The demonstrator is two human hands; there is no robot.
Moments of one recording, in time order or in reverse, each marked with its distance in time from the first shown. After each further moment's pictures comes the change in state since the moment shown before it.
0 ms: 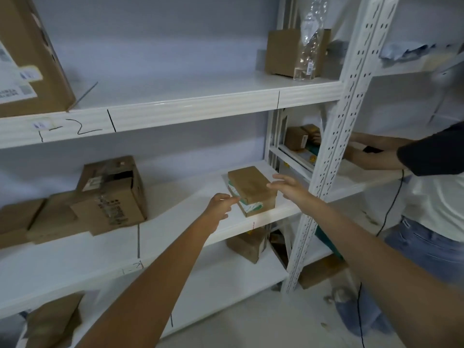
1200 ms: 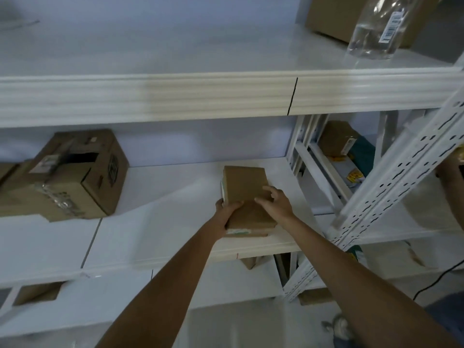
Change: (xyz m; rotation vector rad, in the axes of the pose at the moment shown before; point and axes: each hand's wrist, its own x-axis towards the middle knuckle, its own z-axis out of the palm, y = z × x) left_hand 0.205 -0.024 0.086 -0.509 0.142 -0.280; right_hand 0.247 0.086 0.000 -0.315 -0.115 -0.013
